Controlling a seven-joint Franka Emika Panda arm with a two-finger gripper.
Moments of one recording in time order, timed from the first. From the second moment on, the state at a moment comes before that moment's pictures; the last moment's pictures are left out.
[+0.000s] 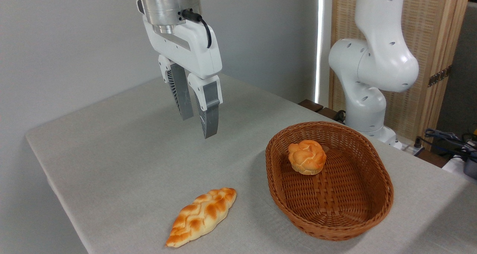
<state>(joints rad) -0.04 -0.05 0.00 -1.69 0.00 1.66 0.82</state>
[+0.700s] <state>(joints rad) -0.04 -0.05 0.00 -1.68 0.02 1.66 0.81</state>
